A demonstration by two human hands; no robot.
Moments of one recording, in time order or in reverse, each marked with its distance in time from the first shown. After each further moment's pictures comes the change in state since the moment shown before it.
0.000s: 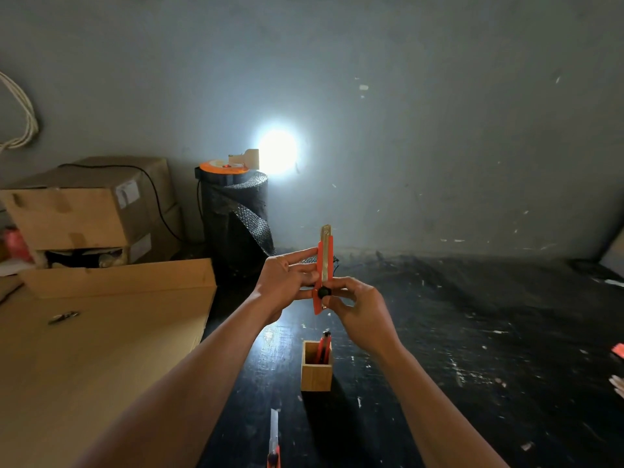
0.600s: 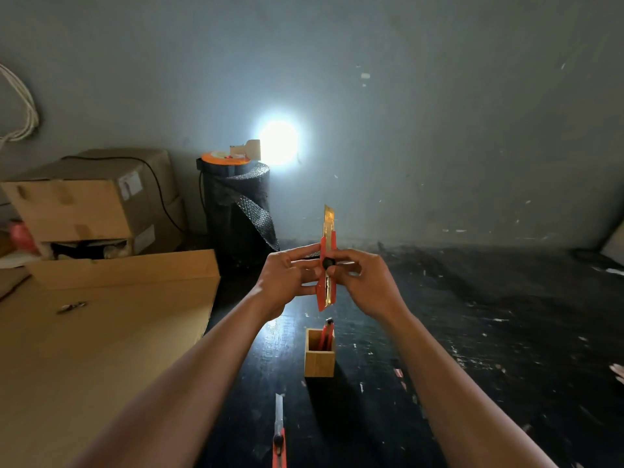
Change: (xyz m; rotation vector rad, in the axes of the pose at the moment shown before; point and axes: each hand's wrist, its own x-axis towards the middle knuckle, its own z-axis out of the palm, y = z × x) left_hand -0.016 -0.006 -0.003 -0.047 -0.040 0.014; right_hand 0.016 -0.015 -0.013 0.014 -0.002 -0.024
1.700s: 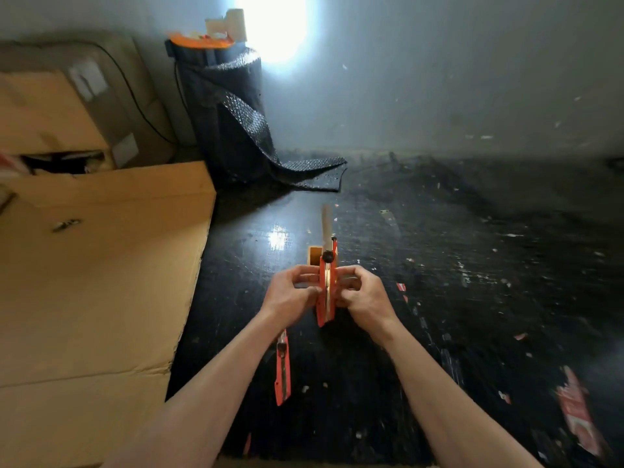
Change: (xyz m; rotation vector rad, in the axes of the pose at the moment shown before) left_hand -0.052 -0.164 0.006 0.181 0.060 -0.346; right_hand -0.099 0.121 0.063 0.345 -0.157 0.499
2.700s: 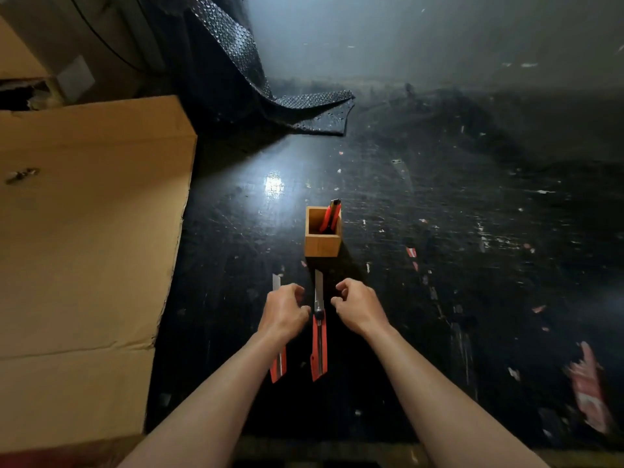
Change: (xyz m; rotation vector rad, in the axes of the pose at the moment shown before) left_hand 0.035 -0.103 0.017 0.606 0.035 -0.277; right_hand 0.051 0.103 0.021 -0.627 -0.045 0.378
